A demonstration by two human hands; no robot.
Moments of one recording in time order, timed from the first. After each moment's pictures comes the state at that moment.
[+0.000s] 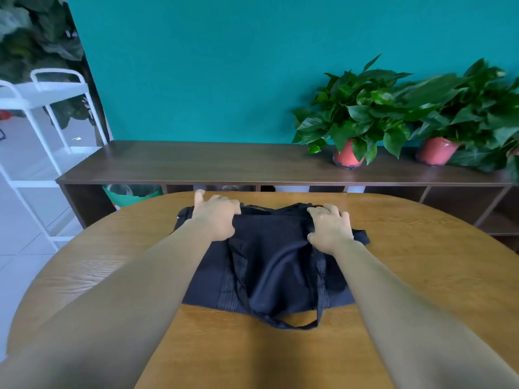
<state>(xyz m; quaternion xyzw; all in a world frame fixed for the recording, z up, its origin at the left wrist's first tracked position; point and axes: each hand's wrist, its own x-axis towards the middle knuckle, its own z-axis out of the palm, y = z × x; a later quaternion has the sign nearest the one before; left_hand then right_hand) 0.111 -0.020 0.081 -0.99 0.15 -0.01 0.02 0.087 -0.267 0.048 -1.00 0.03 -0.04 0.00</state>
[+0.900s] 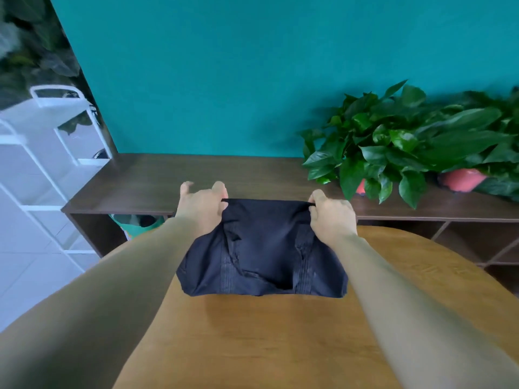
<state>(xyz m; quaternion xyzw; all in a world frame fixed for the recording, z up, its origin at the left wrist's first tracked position) 0.226 -0.011 0.186 -0.99 0.10 -0.07 -0.05 0.200 -0.280 0.177 -0.99 -0.01 -0.14 0.01</state>
